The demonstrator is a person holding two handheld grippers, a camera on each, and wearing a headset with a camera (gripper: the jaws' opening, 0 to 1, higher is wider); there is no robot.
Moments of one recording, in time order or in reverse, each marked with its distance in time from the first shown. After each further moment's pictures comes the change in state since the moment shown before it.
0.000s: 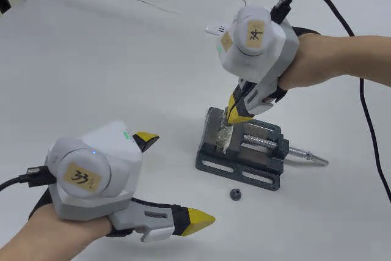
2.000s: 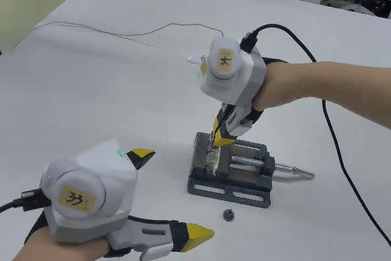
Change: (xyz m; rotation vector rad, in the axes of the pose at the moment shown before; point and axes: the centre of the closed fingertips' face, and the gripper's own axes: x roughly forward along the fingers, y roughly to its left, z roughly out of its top) left arm -0.009 -0.002 0.025 0.063 -0.027 0.005; right arm -0.001 0.005 0.004 0.032 -0.013 -0.034
